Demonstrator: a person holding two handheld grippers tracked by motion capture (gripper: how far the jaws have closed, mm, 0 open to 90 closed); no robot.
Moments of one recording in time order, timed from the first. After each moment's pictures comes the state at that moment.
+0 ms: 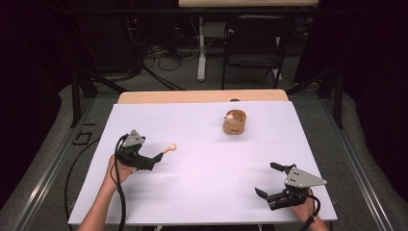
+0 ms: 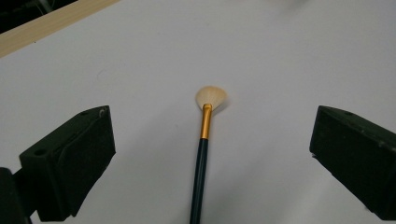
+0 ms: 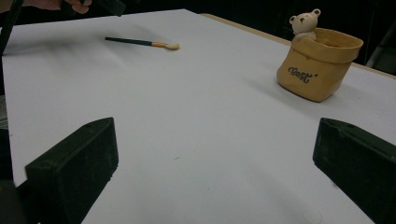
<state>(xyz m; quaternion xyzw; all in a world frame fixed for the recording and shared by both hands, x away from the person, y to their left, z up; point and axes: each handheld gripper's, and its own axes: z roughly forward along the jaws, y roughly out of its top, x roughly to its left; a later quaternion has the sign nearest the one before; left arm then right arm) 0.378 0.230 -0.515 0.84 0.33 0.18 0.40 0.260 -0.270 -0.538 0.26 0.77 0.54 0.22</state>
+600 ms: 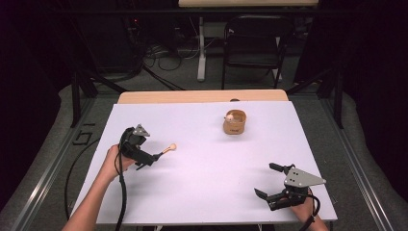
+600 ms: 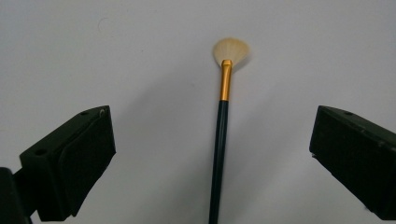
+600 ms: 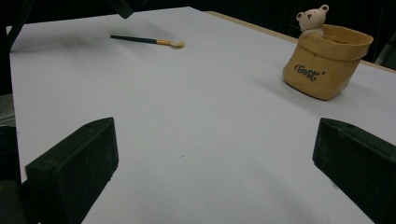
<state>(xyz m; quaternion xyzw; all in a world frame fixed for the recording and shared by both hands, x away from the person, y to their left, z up) 0.402 0.223 -0.501 0.89 0.35 0.13 0.26 0.261 -0.269 -0.539 0.26 0.77 0.54 0.21</state>
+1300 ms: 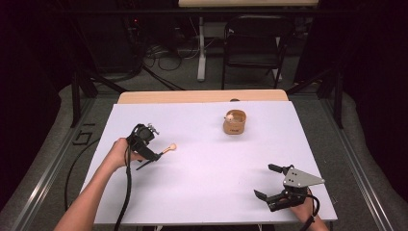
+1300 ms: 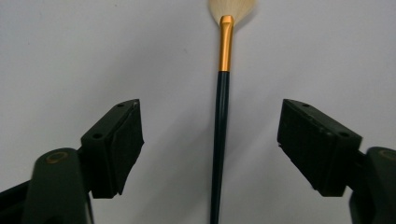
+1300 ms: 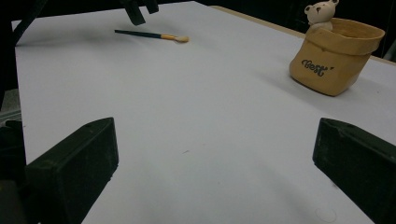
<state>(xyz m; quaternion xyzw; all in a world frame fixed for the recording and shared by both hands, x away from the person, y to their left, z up) 0.429 0.200 -0.506 0.93 0.34 0.06 0.12 0.261 -0.269 -0.540 0.26 0.78 0.54 0.20</state>
